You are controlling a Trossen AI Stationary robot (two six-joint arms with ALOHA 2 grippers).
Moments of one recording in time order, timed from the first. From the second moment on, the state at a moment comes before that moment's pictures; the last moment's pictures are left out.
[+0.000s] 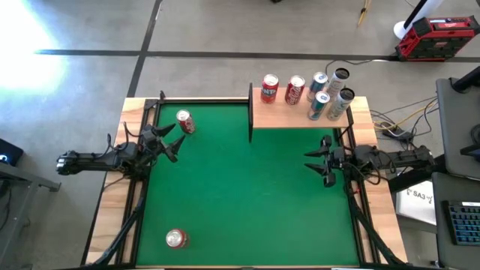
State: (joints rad) left arm -0.02 0.04 0.03 0.11 -0.74 -0.09; right arm 0.10 0.03 0.01 0.04 0.13 0.02
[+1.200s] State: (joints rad) left arm -0.02 0.06 0.03 0.18 -0.76 -0.25; right arm 0.10 0.03 0.01 0.03 0.13 0.03
